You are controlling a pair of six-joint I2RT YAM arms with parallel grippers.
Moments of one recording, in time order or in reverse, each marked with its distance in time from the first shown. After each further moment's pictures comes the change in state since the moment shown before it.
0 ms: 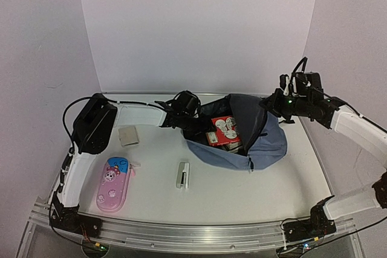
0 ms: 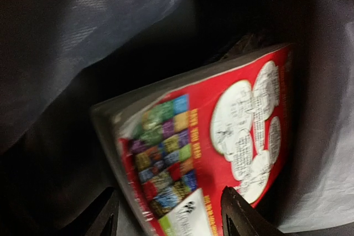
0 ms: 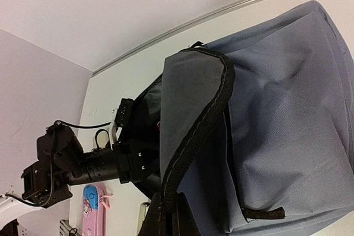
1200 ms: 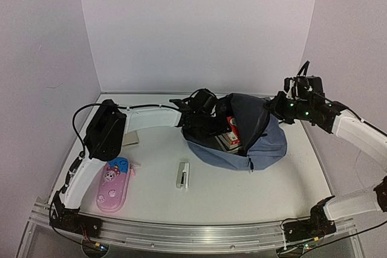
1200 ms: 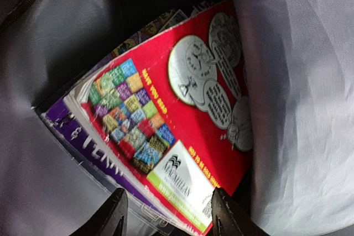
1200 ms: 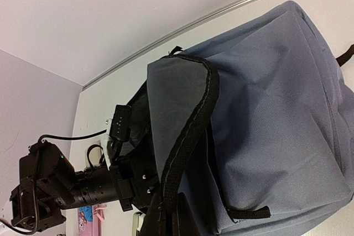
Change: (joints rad) left arm -0.096 0.121 0.283 -0.114 -0.038 0.077; right arm 0.000 -0.032 -0.053 0.025 0.082 0.032
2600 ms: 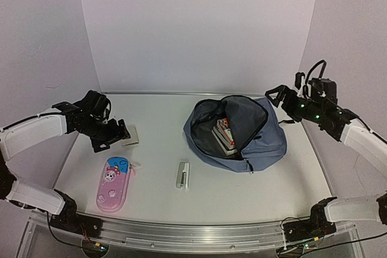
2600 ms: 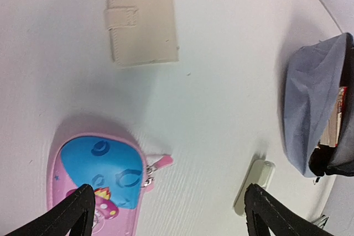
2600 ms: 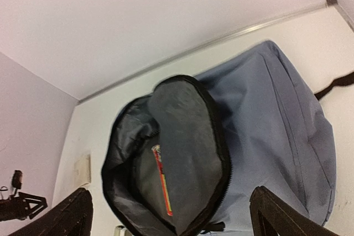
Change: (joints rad) left arm 0.458 -1.187 -1.148 -0.369 -0.186 0.030; right arm -0.074 -0.136 -0.083 0.113 -0.043 -0.115
